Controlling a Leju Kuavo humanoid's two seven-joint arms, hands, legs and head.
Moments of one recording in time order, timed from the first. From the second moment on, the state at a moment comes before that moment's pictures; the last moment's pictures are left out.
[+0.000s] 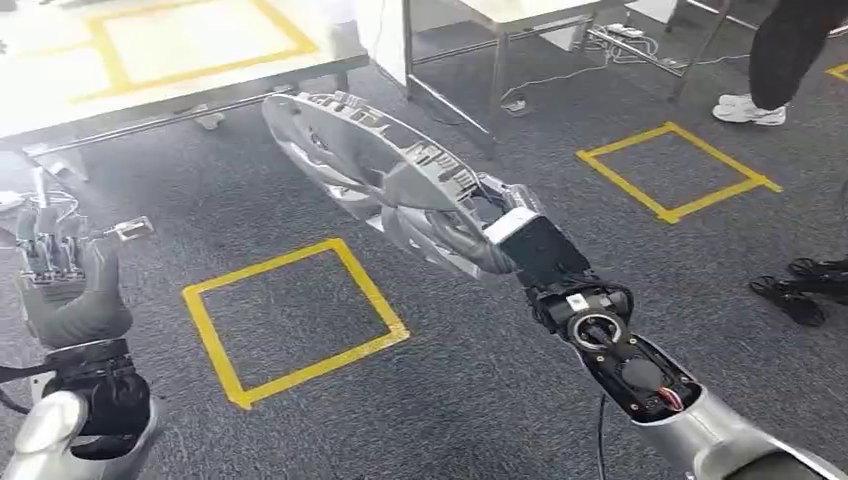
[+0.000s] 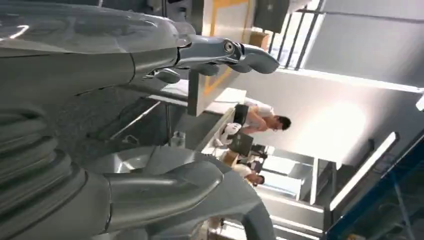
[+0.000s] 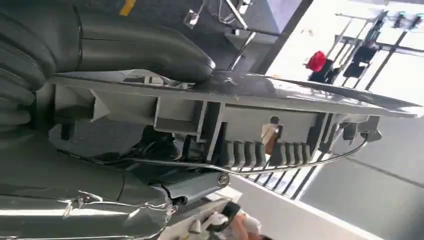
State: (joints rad) left arm -0.24 0.07 -0.38 -1.43 0.22 0.37 -0.43; right arm -0.37 -0.18 0.42 -1.67 0.22 -0.20 -0.13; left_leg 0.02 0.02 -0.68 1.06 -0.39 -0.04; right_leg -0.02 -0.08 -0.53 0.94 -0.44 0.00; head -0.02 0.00
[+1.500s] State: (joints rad) left arm -0.25 0.08 -0.38 -1.46 0.25 0.40 -0.39; right arm -0.40 -0.18 0.42 -1.62 0.19 -0.18 -0.14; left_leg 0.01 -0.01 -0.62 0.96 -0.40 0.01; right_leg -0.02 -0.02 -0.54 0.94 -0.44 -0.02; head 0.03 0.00
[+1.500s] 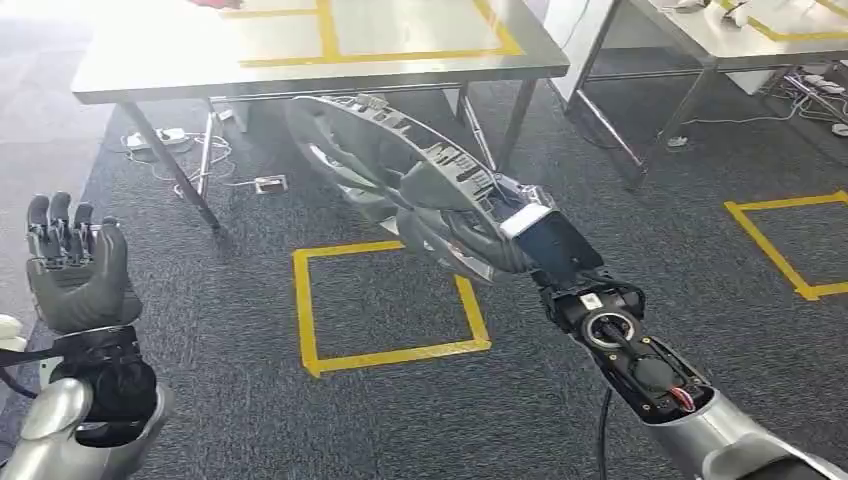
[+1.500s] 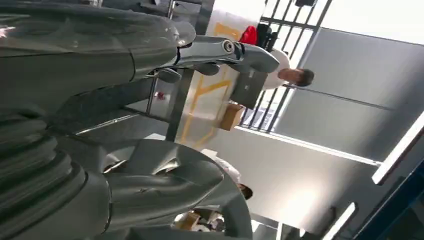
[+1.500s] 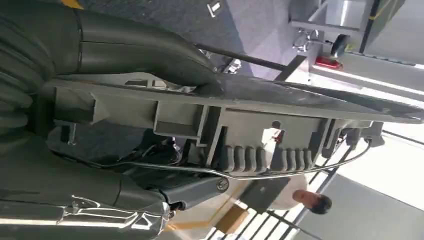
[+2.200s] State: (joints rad) left arm -0.26 0.08 -0.39 -1.46 0.25 0.36 -0.38; right arm -0.37 -0.18 0.42 -1.63 0.19 -0.19 -0.12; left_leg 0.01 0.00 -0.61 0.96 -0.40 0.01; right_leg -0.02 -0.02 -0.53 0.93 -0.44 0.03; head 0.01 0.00
